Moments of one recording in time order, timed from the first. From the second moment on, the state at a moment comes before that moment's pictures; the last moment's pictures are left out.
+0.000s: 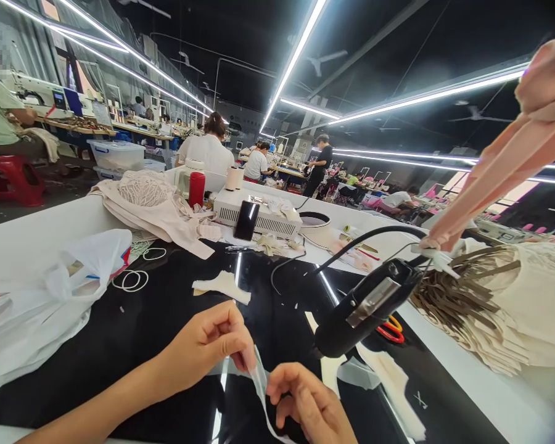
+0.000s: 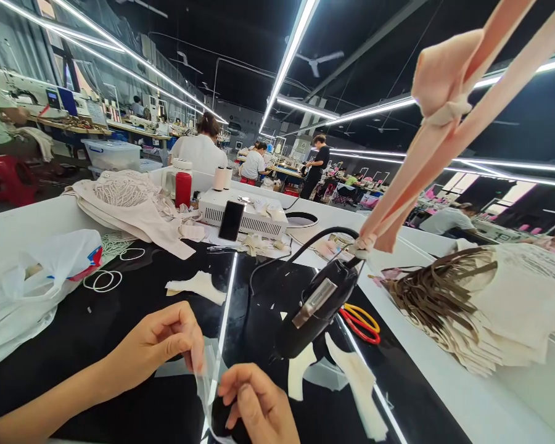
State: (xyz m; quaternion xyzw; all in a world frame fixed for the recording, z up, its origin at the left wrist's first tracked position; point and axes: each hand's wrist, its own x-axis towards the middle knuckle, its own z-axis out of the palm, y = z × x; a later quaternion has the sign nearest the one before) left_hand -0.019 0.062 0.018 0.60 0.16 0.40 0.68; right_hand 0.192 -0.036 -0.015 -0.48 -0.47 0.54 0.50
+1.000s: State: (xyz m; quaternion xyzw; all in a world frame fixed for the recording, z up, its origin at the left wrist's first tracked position) left_hand -0.011 0.057 0.007 0.60 0.23 0.25 0.73; right_hand 0.165 -0.024 0.017 -0.53 -0.50 0.46 0.51
